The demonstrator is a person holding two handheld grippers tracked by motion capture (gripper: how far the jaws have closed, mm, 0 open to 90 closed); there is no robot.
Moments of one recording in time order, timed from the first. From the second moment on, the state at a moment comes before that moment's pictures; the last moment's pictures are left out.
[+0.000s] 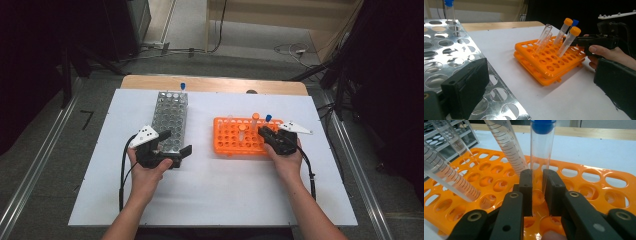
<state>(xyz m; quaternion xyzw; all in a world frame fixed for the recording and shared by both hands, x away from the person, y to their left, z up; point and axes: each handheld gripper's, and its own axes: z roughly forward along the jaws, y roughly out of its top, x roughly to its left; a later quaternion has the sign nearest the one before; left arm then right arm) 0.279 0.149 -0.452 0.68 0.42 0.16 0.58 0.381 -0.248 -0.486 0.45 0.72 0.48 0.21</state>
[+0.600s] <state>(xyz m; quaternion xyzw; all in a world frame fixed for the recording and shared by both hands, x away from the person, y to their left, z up) 0.277 0.145 -0.449 0.68 0.41 0.16 0.59 0.358 -0.256 -0.457 0.42 0.70 0.53 0.22</state>
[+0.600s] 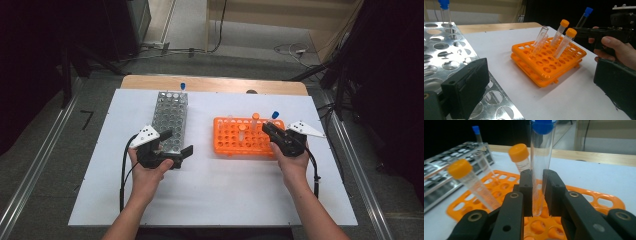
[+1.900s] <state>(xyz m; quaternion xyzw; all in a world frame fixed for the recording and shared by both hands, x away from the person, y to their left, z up) 0.260 0.108 -0.436 0.70 0.36 0.13 0.61 0.275 -0.205 -0.452 0.30 0.77 0.55 0.14</state>
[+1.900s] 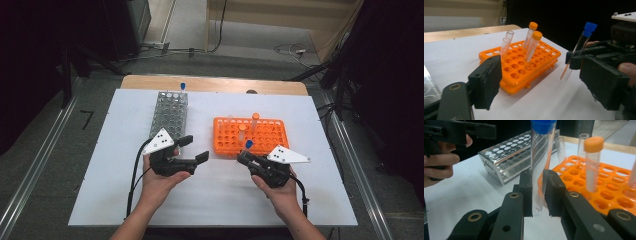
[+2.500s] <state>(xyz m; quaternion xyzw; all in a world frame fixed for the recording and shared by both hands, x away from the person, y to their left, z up) 0.253 0.083 -0.434 0.72 0.30 0.11 0.62 0.269 -0.161 -0.465 0.26 0.80 0.53 0.11</state>
